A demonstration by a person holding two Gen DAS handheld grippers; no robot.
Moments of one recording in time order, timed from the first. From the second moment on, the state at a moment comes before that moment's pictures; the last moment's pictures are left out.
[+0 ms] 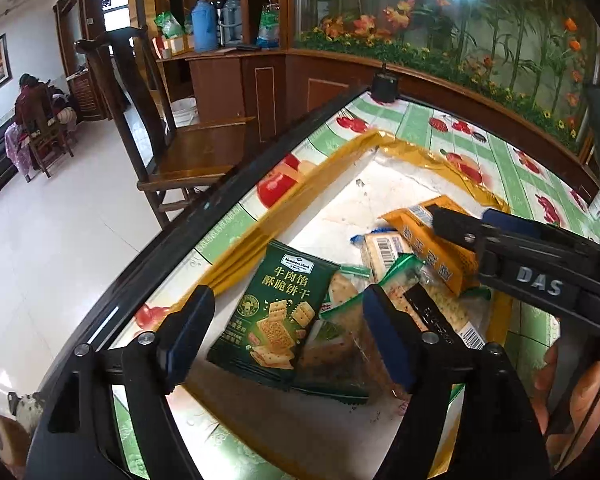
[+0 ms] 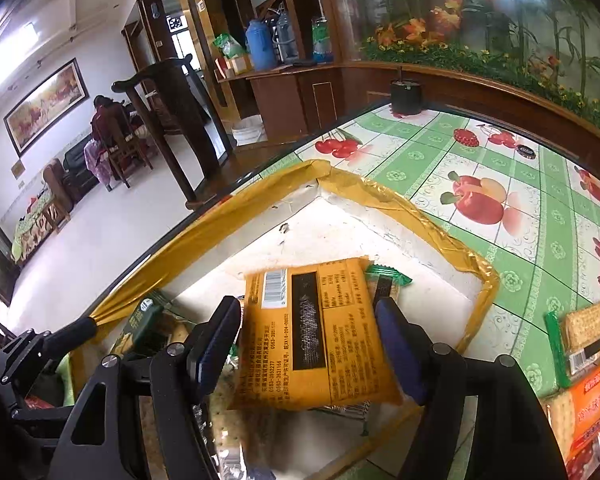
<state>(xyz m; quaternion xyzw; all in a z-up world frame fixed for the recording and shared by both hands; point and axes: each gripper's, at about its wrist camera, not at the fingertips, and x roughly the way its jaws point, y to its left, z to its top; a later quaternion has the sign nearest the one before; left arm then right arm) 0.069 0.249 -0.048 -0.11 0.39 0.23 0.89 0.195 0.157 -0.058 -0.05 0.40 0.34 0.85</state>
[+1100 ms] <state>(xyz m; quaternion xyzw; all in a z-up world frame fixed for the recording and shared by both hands) 0.077 0.140 -0.022 -0.07 0.38 0.15 0.91 0.133 -0.070 -0.033 0.02 0.38 0.20 0.90</state>
